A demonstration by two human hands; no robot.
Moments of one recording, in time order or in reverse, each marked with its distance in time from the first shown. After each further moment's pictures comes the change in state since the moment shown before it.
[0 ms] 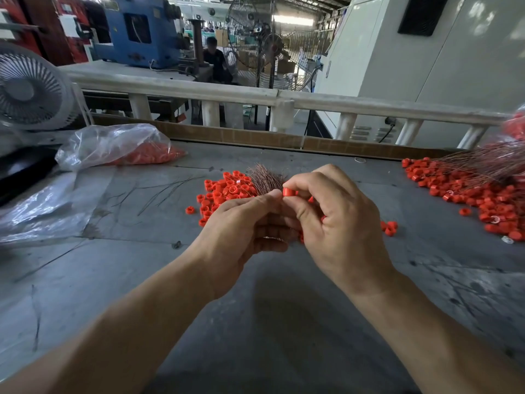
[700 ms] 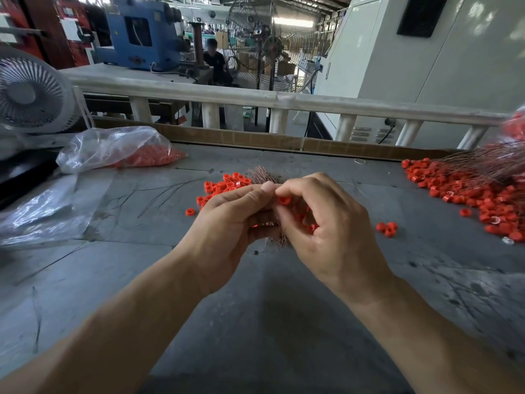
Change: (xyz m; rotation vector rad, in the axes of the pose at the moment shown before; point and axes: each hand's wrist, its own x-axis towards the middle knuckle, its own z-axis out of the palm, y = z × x) left_hand 0.002 0.005 -0.005 -0.111 0.054 0.070; right_hand -0.002 -0.004 0.003 0.055 -0.016 -0.063
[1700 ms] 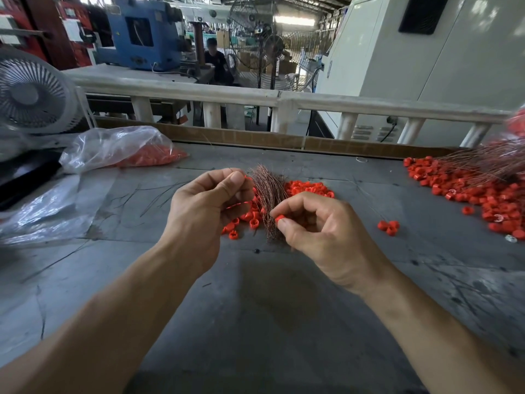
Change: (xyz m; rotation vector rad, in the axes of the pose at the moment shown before) left_hand 0.011 0.008 -0.022 -0.047 0.281 0.147; right_hand -0.009 0.016 0.006 0.665 -0.316 0.494
